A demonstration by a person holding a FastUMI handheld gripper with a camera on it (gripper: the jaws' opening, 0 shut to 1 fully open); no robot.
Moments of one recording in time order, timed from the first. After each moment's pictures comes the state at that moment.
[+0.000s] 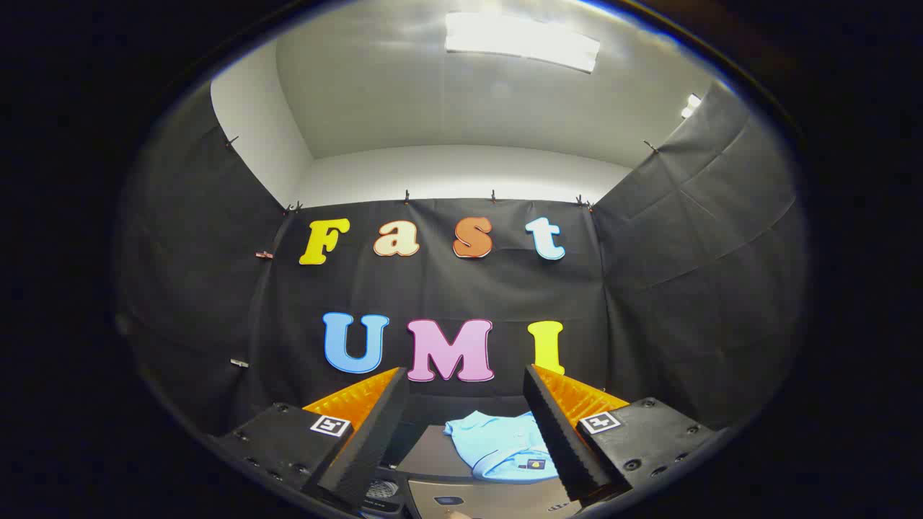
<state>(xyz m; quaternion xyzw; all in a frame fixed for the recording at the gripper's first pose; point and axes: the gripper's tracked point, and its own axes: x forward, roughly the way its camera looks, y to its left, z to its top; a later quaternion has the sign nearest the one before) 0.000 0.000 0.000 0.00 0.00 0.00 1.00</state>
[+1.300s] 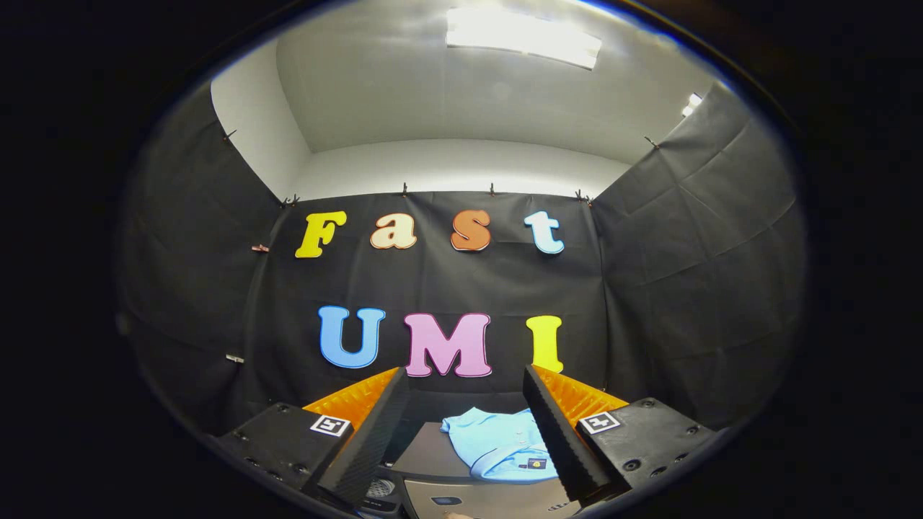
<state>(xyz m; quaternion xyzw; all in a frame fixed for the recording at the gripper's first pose) 0.016 -0.005 -0.012 0.00 0.01 -0.01 1.00</state>
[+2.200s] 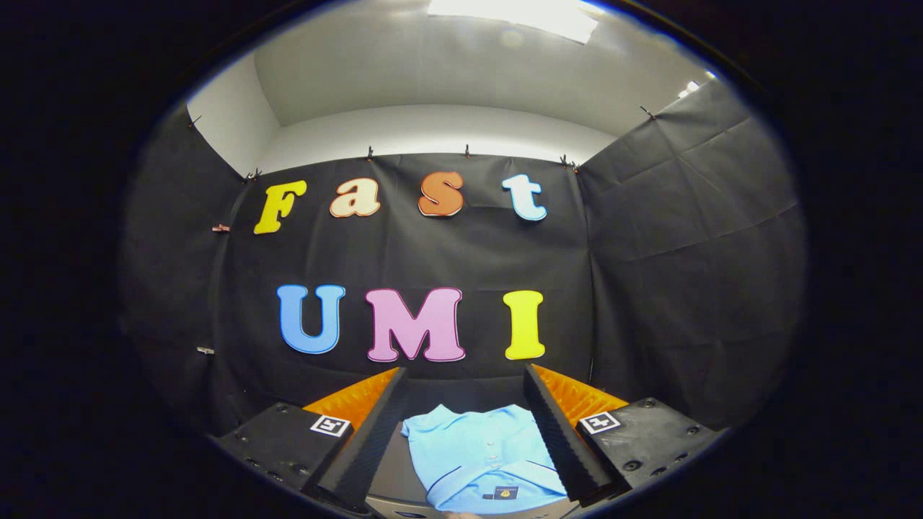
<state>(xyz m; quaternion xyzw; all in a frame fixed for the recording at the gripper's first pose) 0.139 -0.070 -0.050 0.00 0.10 -0.06 0.99</state>
